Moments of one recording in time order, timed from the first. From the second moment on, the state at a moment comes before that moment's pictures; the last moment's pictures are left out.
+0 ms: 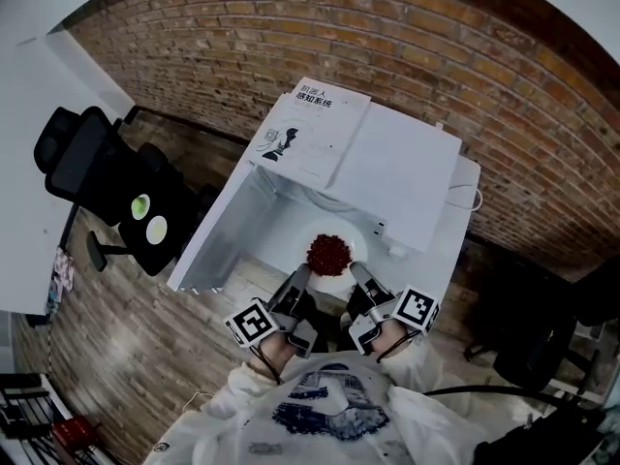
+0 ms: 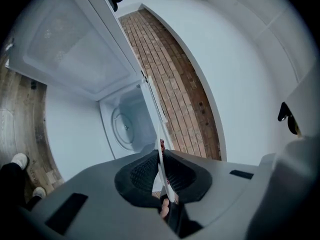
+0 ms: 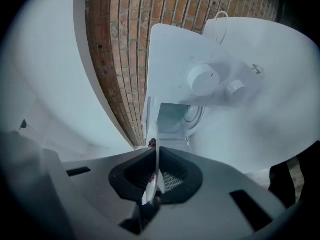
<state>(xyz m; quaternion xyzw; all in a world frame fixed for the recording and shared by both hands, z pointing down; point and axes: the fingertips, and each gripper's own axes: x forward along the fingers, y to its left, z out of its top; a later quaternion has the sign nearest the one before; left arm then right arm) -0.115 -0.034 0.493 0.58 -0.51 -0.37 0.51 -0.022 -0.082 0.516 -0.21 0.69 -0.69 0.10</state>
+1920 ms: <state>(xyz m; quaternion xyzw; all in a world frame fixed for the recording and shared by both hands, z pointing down) -0.191 -0.143 0.602 0.65 -0.40 -0.23 0.60 -0.077 -0.147 0.608 -0.38 0.61 -0.67 0.19</state>
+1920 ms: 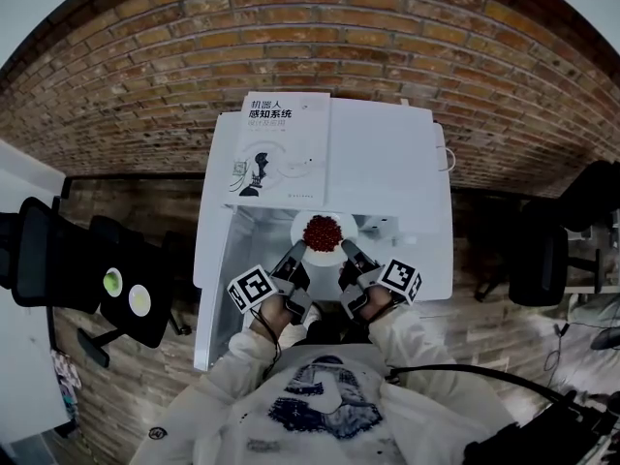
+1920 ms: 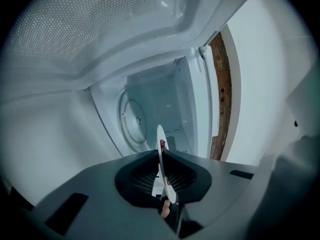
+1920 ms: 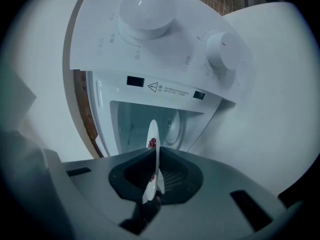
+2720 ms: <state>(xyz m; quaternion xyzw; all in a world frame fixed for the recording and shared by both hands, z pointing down) -0.204 -0.190 0.651 0.64 -0.42 -0.21 0.60 -0.088 -0.188 0.661 -0.41 0.58 -0.68 0.19</state>
